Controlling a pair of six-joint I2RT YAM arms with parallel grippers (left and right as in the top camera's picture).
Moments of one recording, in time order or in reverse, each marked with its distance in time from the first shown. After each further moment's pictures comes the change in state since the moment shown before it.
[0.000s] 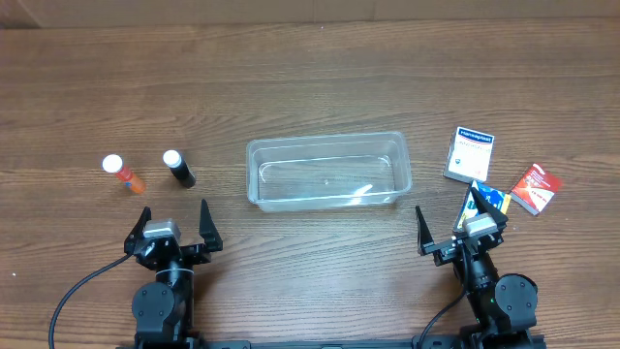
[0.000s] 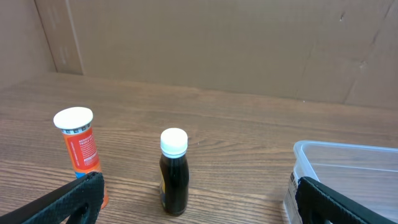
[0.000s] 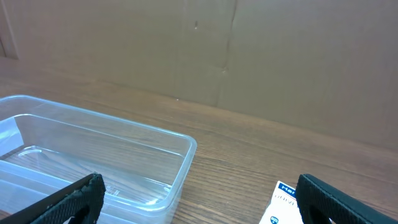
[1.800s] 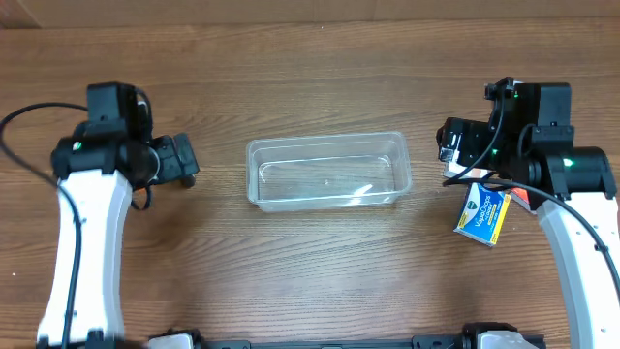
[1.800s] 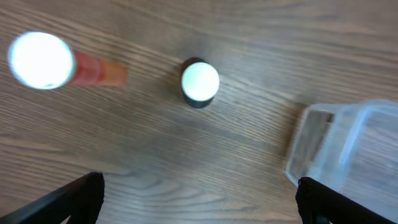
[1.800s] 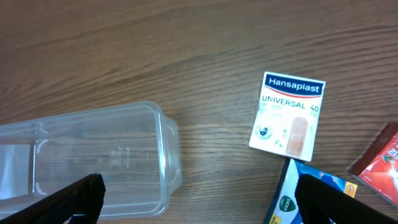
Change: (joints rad) left arm 0.140 1.445 1.306 -1.021 0.122 -0.145; right arm -0.146 1.299 1.250 -0.903 -0.017 0.307
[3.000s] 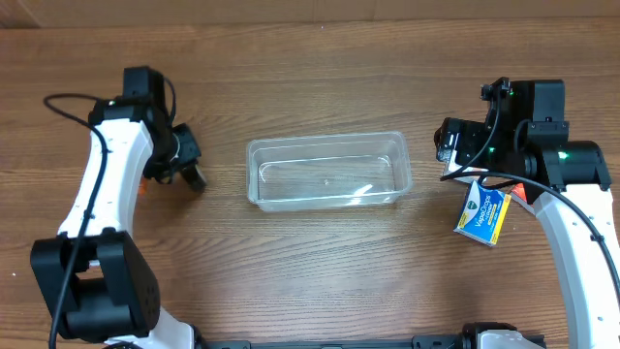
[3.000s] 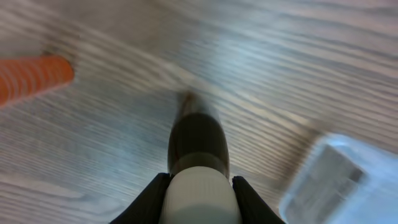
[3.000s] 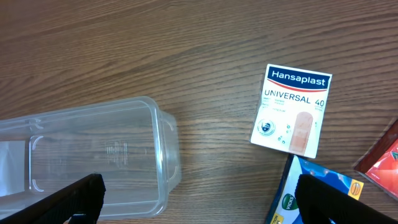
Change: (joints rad) left arm -0.044 0.295 0.097 0.027 0.031 -0.127; right arm 0.000 0.026 0.000 -0.002 -0.003 0.000
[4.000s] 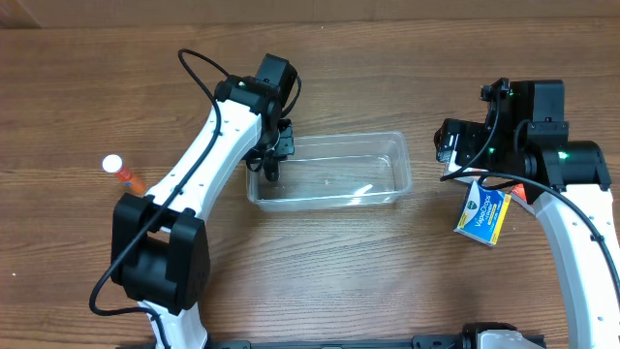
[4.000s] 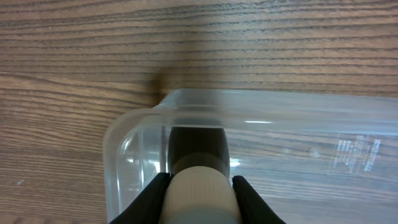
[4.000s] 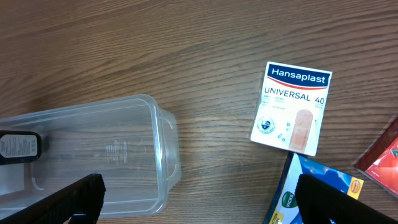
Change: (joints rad) left arm -0.449 0.186 0.216 -0.061 -0.082 -0.127; right arm 0.000 0.000 0.000 -0.007 0.000 0.000
